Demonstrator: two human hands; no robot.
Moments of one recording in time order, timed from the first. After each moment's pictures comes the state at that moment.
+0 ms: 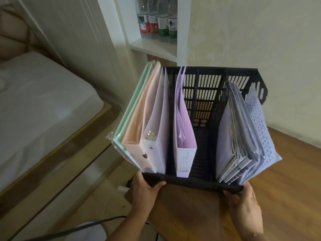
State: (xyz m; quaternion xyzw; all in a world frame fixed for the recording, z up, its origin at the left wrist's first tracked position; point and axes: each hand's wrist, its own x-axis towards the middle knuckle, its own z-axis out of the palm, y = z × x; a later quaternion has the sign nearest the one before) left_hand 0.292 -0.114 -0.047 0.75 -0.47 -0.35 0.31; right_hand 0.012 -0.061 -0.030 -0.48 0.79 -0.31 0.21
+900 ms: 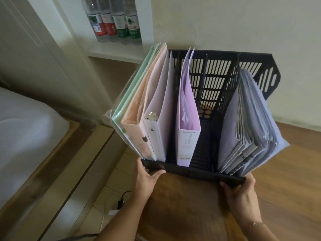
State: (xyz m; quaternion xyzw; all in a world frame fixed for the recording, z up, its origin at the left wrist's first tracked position) left_hand 0.285 -0.246 -0.076 0.64 -0.54 -0.46 0.29; right_hand 0.024 -0.100 -0.067 -0.39 0.82 -0.39 0.14
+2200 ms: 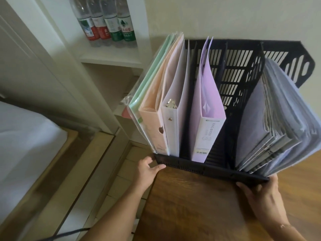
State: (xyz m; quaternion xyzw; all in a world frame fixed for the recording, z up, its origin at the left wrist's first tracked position) left_hand 0.283 -0.327 -0.092 0.58 -0.64 -0.43 0.27; right_hand -0.007 -0.127 -0.065 -0.35 0.85 -0.37 0.13
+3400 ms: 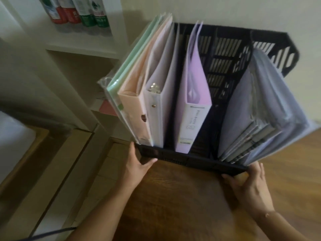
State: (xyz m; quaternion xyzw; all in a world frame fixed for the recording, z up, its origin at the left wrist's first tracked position) left_hand 0.247 -0.321 -0.078 0.62 -0.65 -0.40 0.20; right_hand -0.037 -0.132 -0.052 -0.52 0.80 -0.31 -0.03
